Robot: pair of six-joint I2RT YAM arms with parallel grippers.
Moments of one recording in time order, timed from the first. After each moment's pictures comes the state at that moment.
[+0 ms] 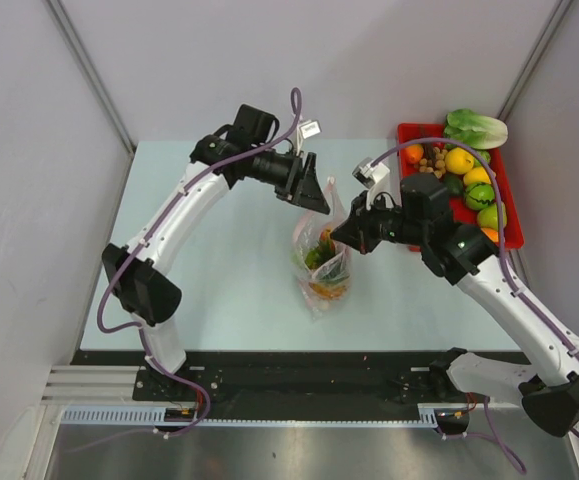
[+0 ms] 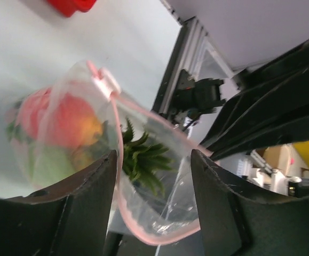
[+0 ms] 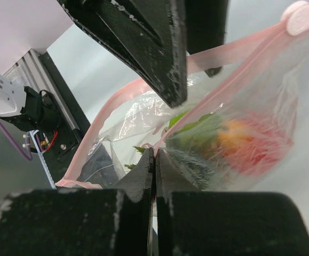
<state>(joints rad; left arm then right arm) -0.53 1.81 1.98 -0.96 0.91 -0.15 0.60 1.11 1.23 -0.52 -0.43 0.14</state>
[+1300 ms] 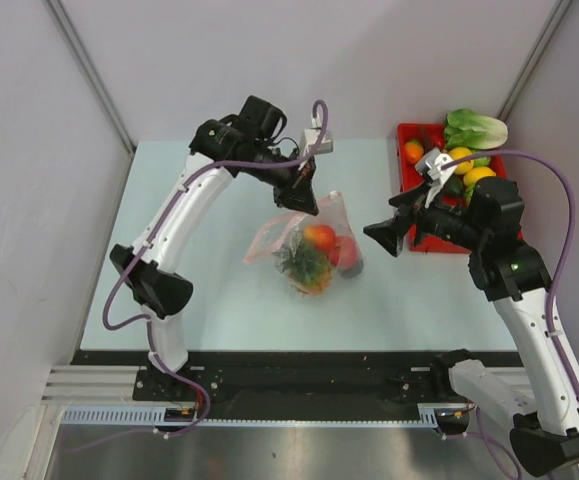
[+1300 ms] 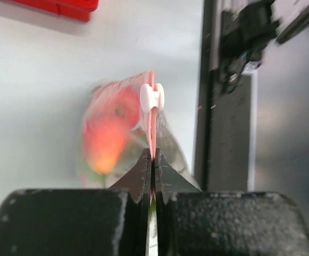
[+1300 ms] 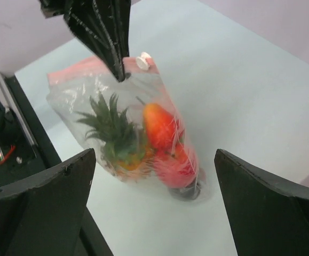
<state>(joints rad) -0.58 1.90 2.27 -1.32 0.86 0.44 0.28 0.91 1.19 -0.50 -0.65 -0.04</state>
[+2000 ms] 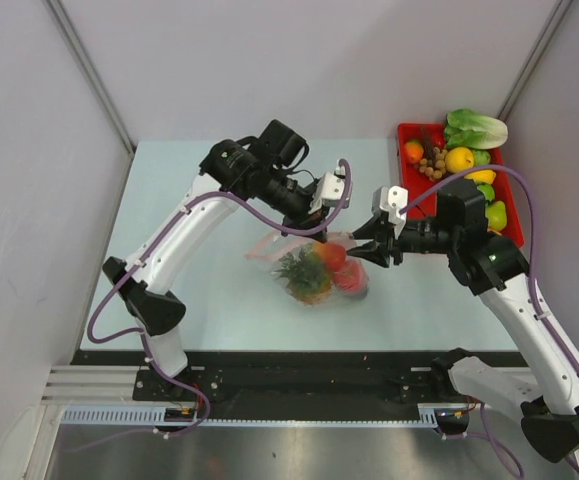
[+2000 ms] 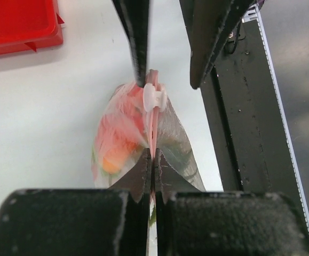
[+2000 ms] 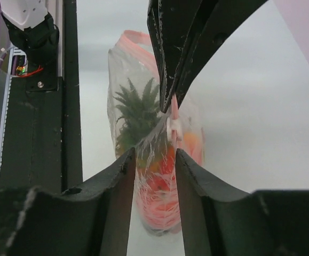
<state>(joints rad) -0.75 1.79 2.16 -1.36 0.76 0.79 0.43 0.98 1.19 -0.60 -0.87 -0.47</state>
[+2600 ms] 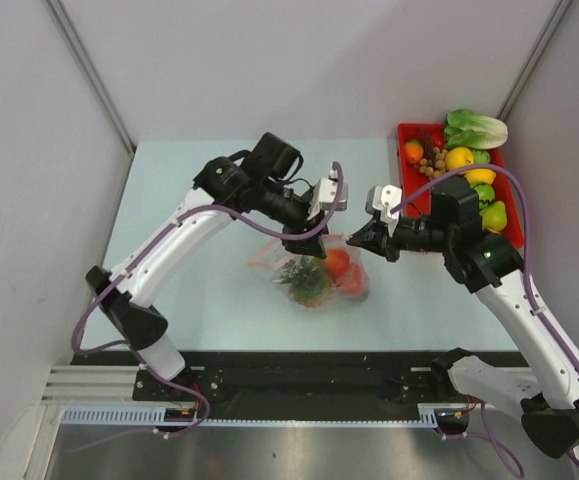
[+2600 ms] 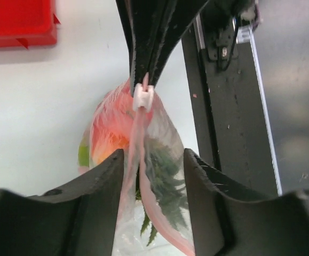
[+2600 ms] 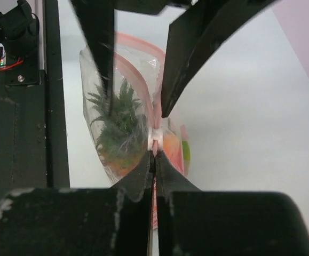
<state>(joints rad) -0.77 1.70 1.96 -1.19 0.77 0.65 0.47 1.00 1.19 -0.59 -0.79 -0.50</state>
